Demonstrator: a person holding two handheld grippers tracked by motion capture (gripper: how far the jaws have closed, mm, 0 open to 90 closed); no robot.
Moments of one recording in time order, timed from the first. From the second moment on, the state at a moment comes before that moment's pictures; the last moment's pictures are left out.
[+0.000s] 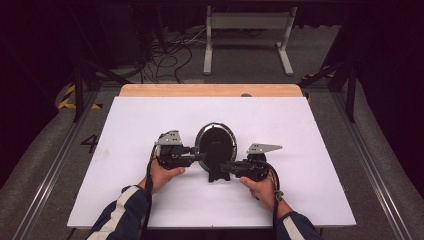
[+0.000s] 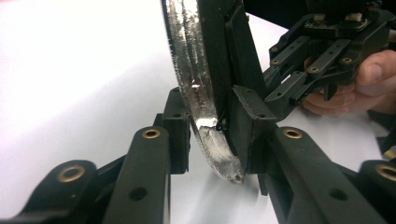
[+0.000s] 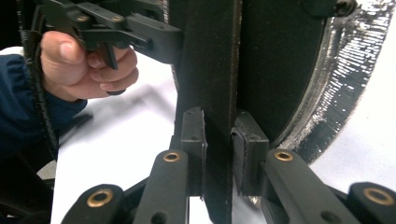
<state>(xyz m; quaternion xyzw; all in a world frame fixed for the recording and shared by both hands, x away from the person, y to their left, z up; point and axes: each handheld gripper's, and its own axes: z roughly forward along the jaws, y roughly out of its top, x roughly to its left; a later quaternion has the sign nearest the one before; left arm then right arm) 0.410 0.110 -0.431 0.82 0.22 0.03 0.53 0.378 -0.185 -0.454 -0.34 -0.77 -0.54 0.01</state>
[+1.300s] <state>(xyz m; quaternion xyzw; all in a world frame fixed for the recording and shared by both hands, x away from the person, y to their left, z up) 0.401 0.091 -0.454 0.85 0.19 0.14 0.47 0.371 -0.183 -0.445 -0.33 -0.79 -0.52 -0.01</state>
